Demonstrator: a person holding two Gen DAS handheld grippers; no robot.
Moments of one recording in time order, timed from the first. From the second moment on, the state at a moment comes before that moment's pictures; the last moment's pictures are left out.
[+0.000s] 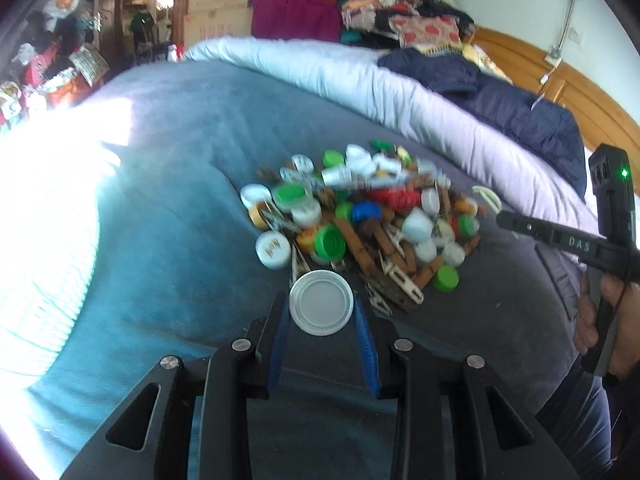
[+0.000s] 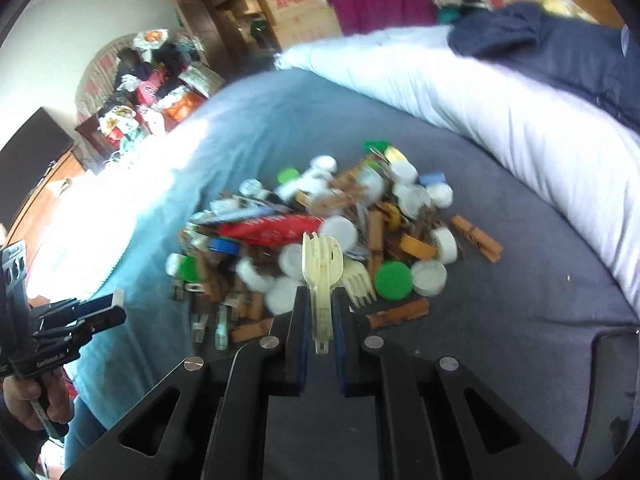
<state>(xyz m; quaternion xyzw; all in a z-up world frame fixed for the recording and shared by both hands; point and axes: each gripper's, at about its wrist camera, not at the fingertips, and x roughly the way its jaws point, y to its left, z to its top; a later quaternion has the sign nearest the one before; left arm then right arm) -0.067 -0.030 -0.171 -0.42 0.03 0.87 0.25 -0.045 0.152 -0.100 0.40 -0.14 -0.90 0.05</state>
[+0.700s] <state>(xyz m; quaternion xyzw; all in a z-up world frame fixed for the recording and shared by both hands) -0.085 -0.146 -0.063 -0.34 0.02 0.93 0.12 -0.099 0.018 0.007 0.34 -0.07 -0.93 0.14</state>
